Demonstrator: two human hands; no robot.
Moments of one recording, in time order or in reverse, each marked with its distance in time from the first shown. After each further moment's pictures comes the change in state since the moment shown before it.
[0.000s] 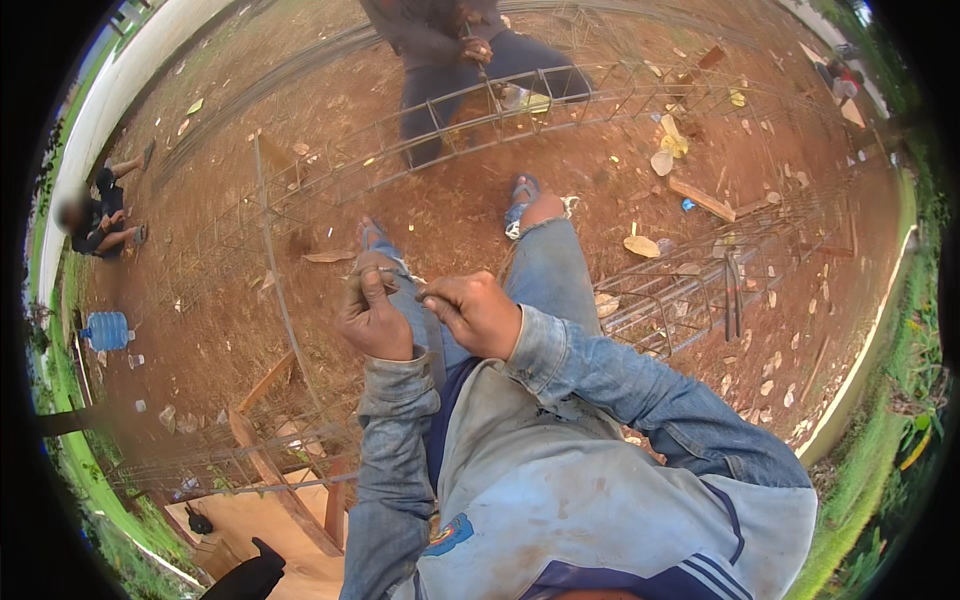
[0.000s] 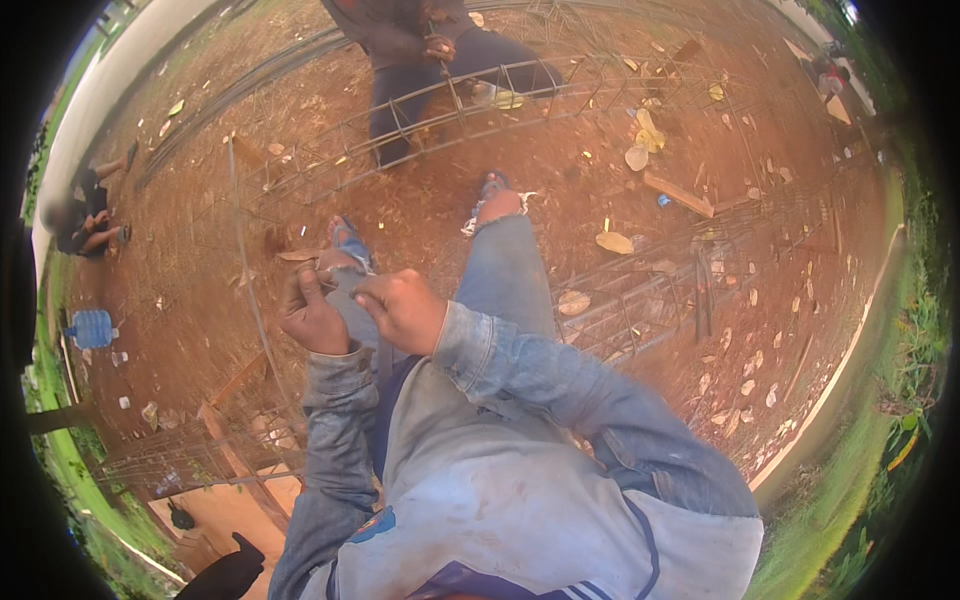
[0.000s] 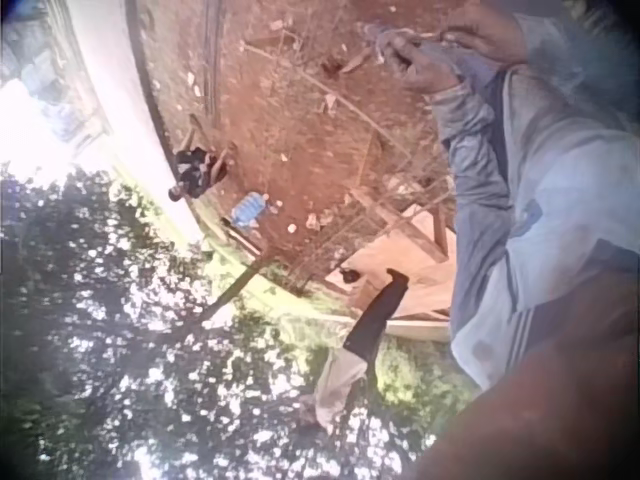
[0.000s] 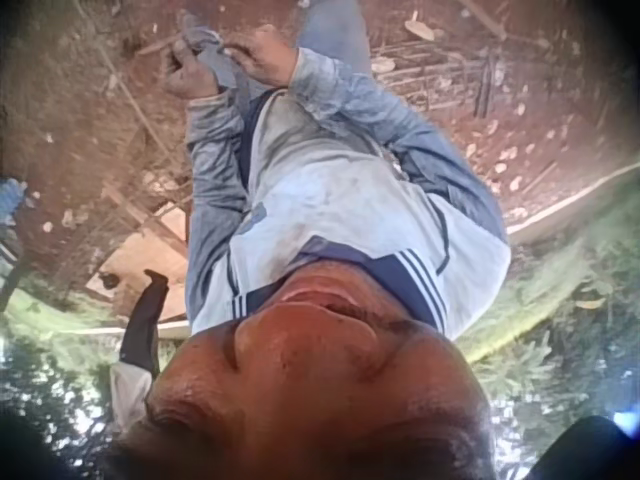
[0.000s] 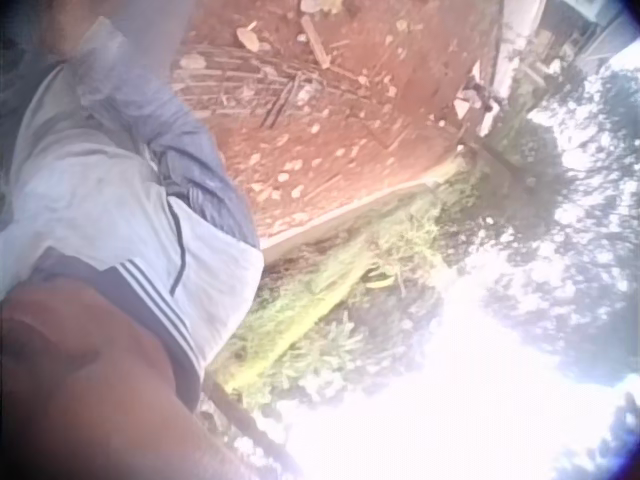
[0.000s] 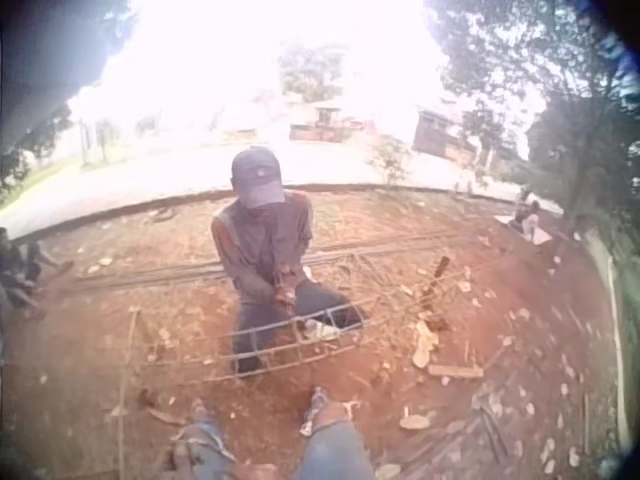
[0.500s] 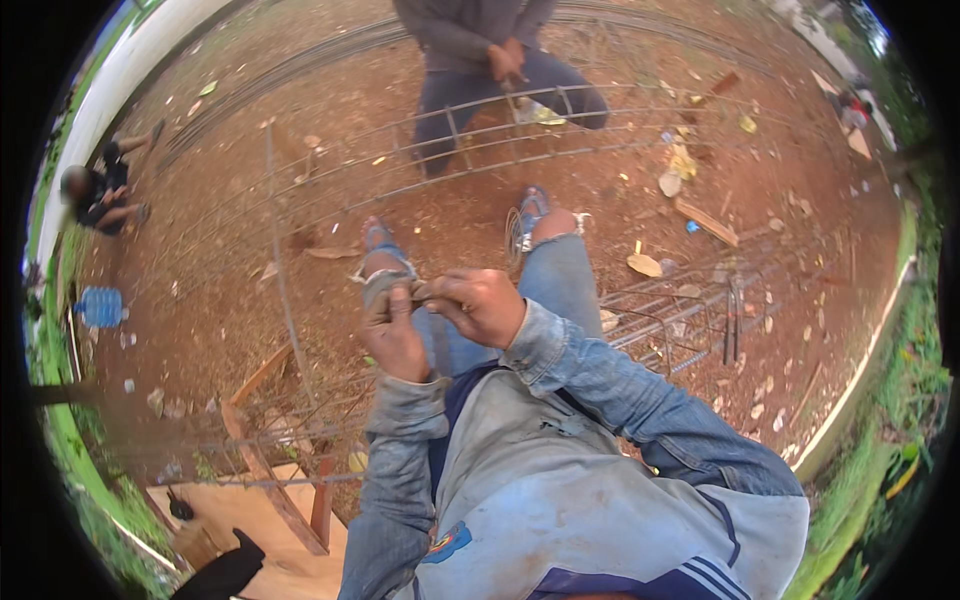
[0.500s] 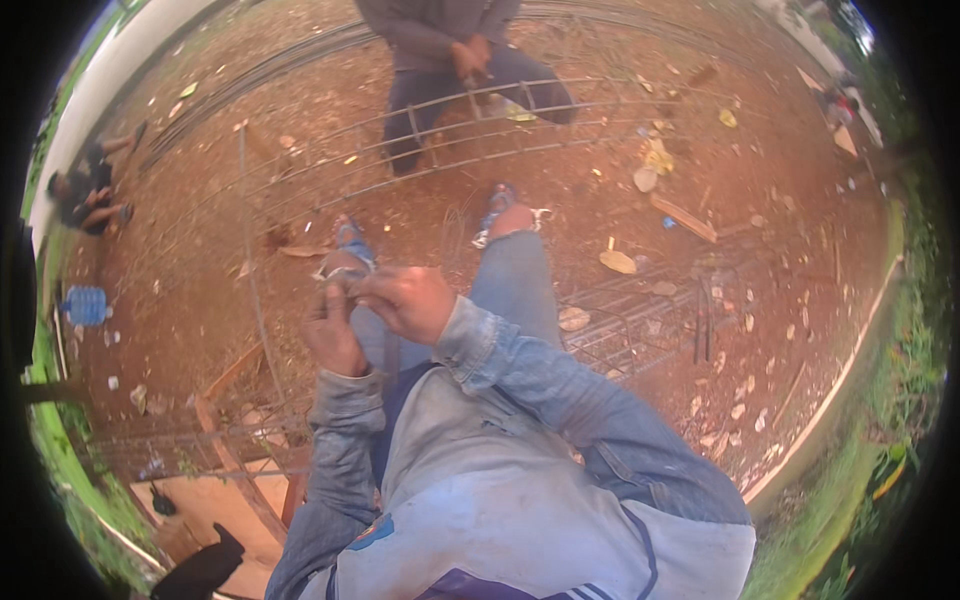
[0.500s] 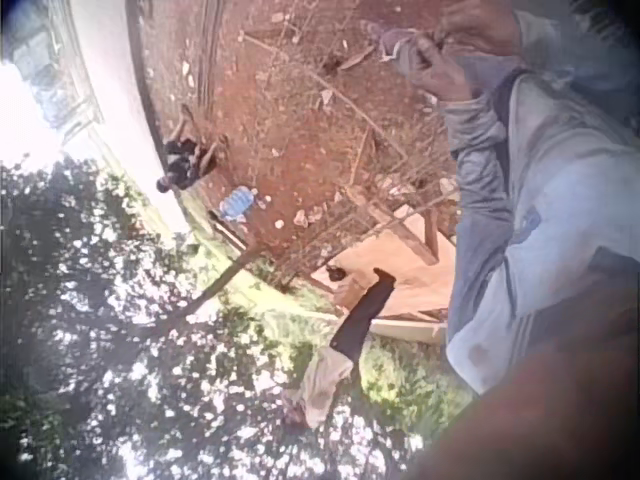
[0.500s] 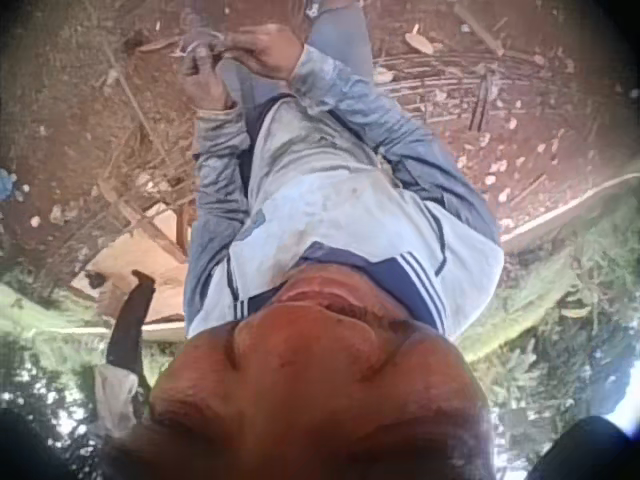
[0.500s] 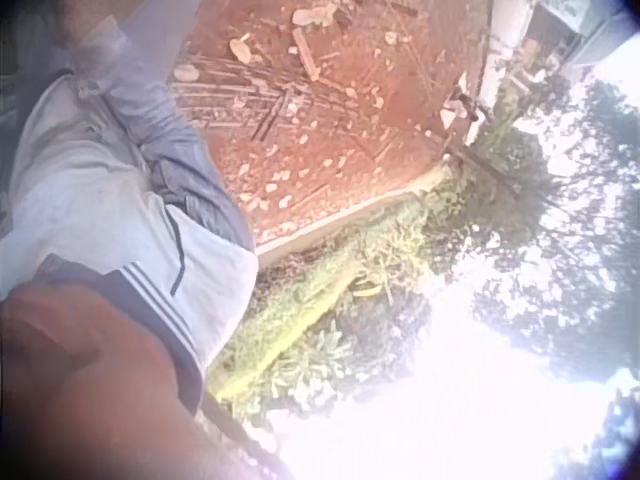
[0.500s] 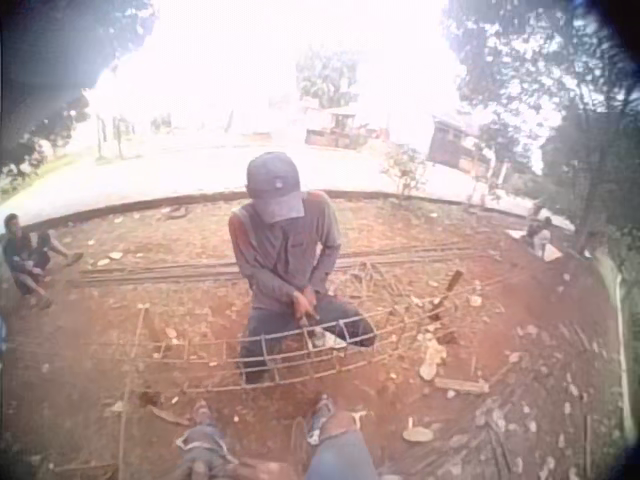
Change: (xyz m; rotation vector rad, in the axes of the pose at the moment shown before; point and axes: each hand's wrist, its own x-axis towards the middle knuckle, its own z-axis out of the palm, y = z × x) left_hand -0.009 0.004 -0.005 -0.216 -0.137 -0.241; right_hand 0.017 0.020 0.004 -0.122 -0.101 -0.203
